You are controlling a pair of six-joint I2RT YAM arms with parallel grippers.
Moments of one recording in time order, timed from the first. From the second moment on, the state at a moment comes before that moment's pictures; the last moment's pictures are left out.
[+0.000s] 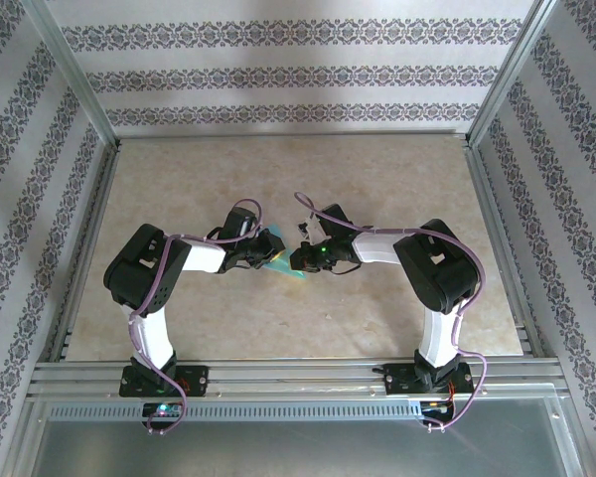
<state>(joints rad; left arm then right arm) -0.43 1.87 0.81 0.29 0.46 -1.07 0.56 1.89 0.96 -0.06 -0.69 0.58</state>
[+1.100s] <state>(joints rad) -0.43 1.87 0.83 0.27 0.46 -1.08 0.56 1.84 0.93 -0.12 -0.65 0.56</state>
